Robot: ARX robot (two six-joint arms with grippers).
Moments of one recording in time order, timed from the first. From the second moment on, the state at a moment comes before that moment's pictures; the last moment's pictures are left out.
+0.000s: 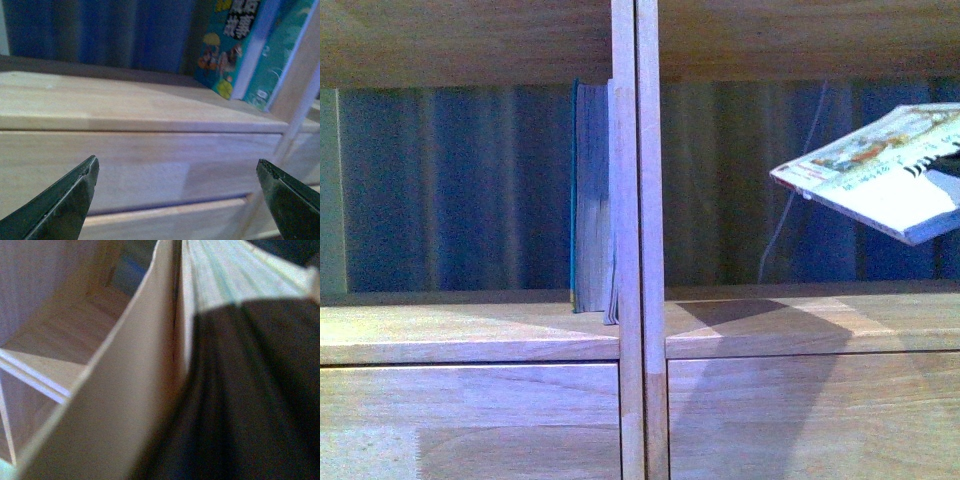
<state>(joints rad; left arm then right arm) 0.52 1.19 0.49 0.93 0.84 -0.30 0.05 1.15 0.66 0.85 -0.19 1.07</state>
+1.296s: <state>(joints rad) 0.02 1.51 1.07 1.00 0.91 -1.05 0.33 1.36 0.76 1.29 -0.38 0.89</state>
